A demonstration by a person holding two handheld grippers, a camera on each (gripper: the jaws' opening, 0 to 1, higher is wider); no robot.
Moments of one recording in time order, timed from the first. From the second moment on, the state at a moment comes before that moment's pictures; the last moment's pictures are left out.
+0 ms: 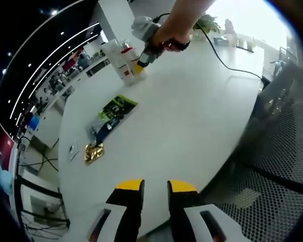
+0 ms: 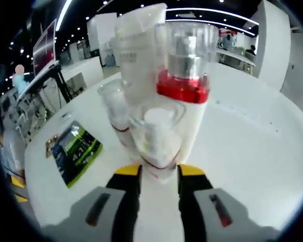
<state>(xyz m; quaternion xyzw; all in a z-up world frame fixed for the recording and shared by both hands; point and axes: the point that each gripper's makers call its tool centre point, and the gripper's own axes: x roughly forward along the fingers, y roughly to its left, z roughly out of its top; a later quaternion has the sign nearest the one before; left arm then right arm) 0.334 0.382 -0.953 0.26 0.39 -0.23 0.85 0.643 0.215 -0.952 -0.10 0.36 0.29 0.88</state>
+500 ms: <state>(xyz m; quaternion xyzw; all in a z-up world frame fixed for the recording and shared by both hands) 0.335 0.382 -0.951 0.26 0.38 -0.23 0.86 0.581 0.220 -0.959 -0.04 0.39 0.28 0.87</state>
